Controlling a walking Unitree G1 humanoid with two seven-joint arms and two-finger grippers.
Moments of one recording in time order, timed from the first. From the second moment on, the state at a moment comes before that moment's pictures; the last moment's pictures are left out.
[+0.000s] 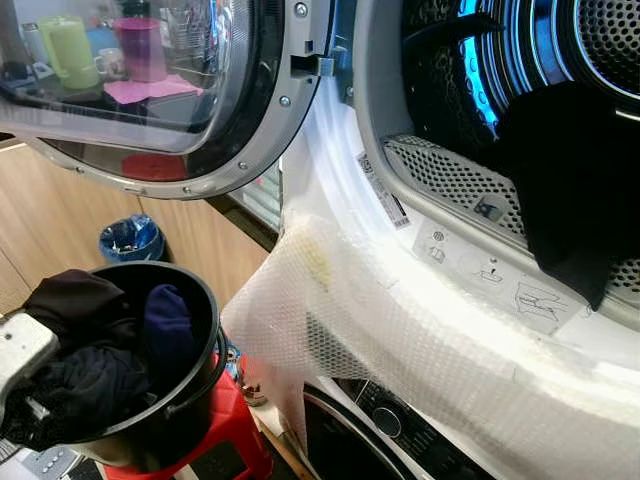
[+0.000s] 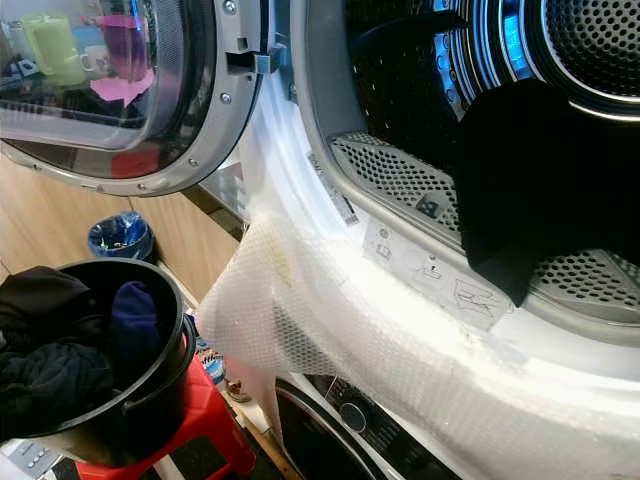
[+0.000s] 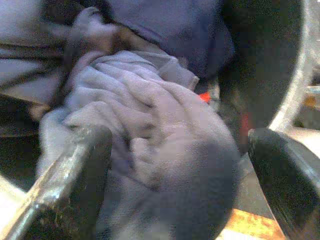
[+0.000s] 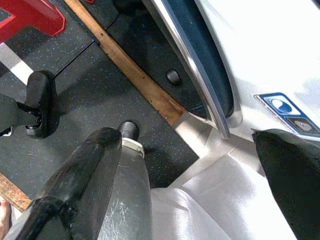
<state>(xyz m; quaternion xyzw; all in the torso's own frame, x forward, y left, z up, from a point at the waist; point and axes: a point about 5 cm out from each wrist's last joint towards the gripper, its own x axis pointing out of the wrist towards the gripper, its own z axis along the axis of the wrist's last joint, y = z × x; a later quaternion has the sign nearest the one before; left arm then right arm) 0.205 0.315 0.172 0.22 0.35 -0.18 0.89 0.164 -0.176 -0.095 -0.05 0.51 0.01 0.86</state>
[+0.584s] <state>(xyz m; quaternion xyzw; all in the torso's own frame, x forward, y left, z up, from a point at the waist) 0.201 0.332 0.184 0.32 0.40 -0.15 0.84 0.162 -0.174 -0.096 -0.05 0.52 0.02 0.85</state>
